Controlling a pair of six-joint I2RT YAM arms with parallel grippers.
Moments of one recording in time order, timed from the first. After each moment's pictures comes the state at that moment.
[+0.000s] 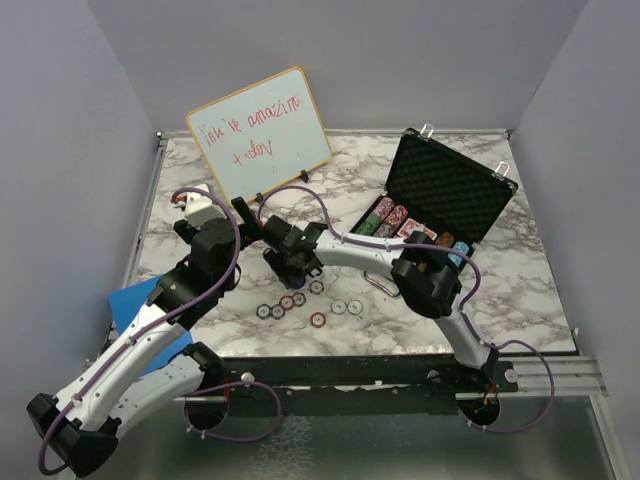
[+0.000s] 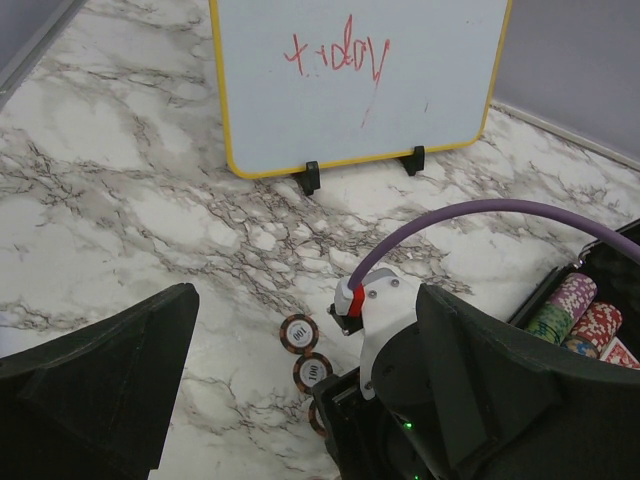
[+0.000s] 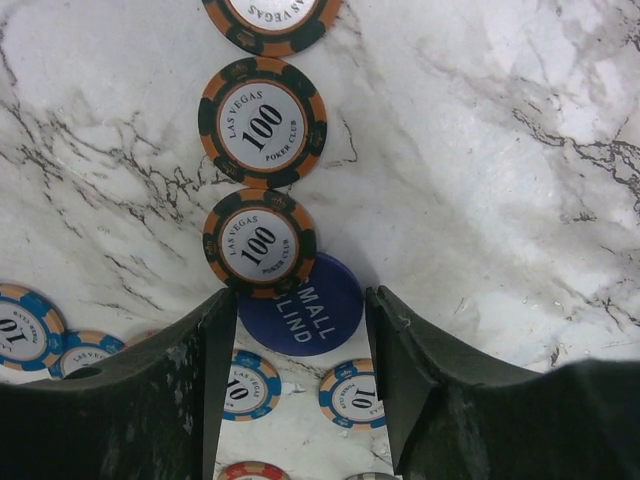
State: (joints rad) left arm -0.64 0.77 0.82 -0.39 -0.74 -0.57; right arm 1.05 2.22 1.73 -0.66 0.14 0.28
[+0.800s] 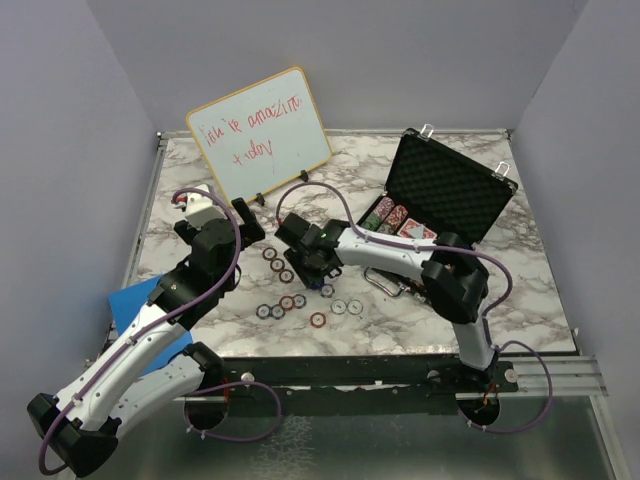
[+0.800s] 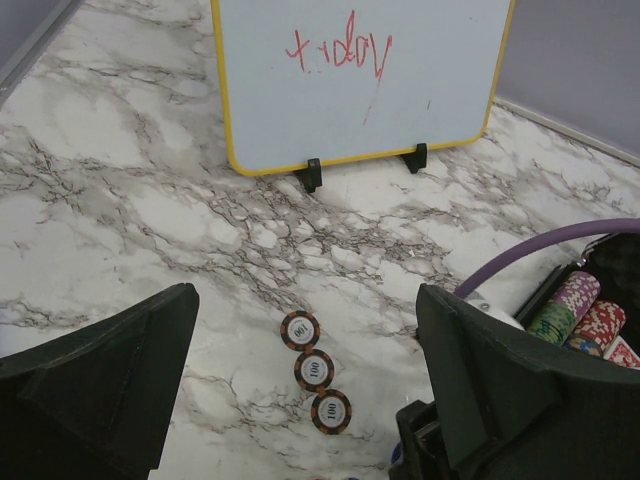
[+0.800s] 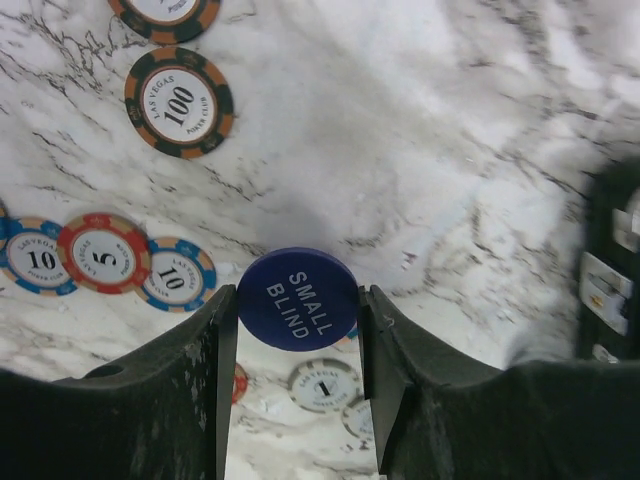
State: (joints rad) left arm -0.64 0.77 0.81 -0.39 -0.74 -0.57; right arm 1.02 2.05 1.58 -0.73 0.17 0.29
